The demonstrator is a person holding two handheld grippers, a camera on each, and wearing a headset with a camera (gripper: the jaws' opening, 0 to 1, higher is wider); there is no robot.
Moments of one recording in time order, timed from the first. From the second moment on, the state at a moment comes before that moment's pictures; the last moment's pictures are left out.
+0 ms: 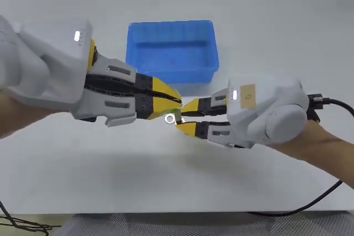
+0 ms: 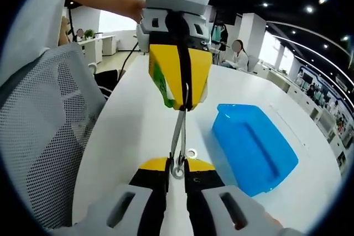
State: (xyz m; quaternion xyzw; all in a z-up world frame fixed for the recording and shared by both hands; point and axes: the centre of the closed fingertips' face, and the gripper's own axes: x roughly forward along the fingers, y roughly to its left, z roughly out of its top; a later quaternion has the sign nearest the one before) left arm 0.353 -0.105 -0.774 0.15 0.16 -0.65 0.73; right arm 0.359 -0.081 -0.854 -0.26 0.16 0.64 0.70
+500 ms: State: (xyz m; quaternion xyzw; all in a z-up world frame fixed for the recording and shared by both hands) left arm 0.357 -0.107 -0.775 0.13 0.16 -0.65 0.73; right arm 0.359 -0.083 -0.858 -0.25 0.17 0.64 0.70
